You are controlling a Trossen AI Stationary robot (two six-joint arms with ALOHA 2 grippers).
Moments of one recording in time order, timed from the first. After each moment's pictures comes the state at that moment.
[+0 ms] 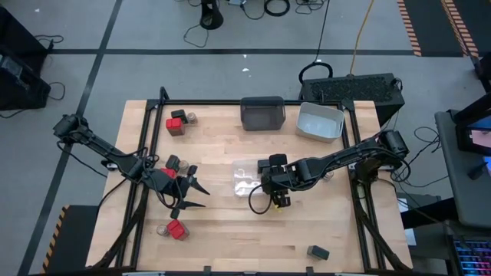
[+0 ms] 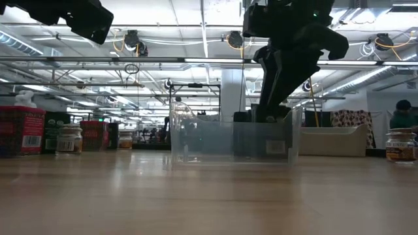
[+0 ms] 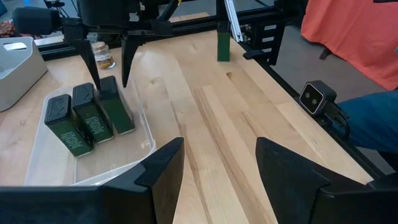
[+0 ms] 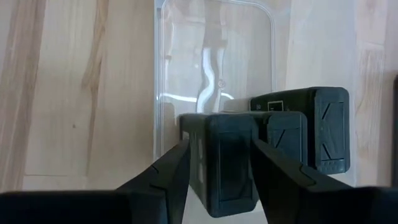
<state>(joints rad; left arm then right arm) -0.49 0.95 0.48 0.10 -0.16 -0.02 0.24 1.69 1.21 -0.71 0.26 0.07</state>
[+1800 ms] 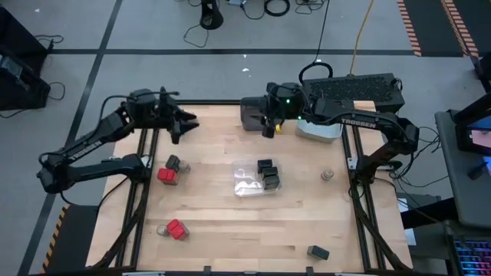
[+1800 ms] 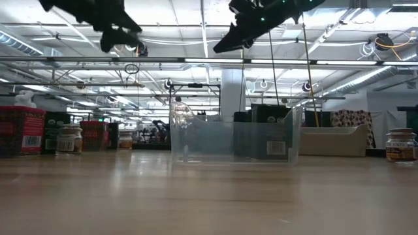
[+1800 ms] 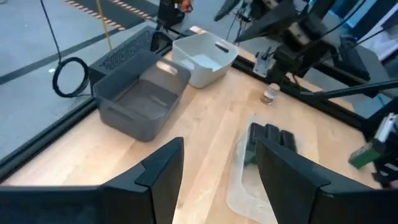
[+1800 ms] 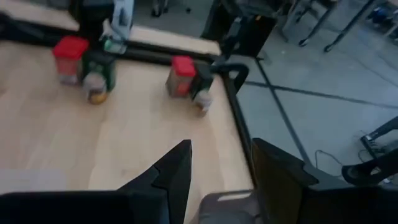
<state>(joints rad) 0.66 0.78 0.84 -0.46 0.42 -0.15 -0.37 1.53 1.29 -0.17 -0.08 -0.35</state>
